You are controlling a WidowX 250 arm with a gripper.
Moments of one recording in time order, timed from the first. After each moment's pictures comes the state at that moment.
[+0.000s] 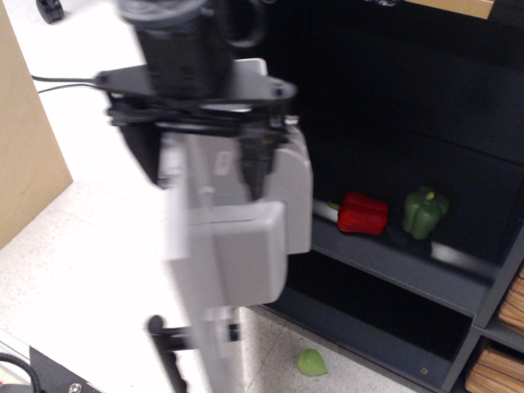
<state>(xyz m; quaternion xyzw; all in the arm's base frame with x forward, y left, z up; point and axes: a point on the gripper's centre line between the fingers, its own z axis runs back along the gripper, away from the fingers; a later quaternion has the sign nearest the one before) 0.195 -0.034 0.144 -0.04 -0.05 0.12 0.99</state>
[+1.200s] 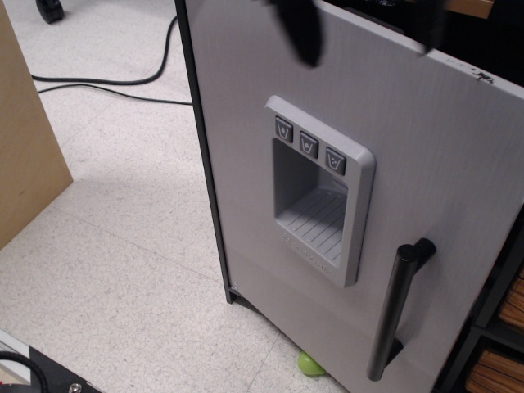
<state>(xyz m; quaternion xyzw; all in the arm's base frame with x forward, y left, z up) 0.240 -0.072 0.207 -0.13 -0.08 0.14 0.98</state>
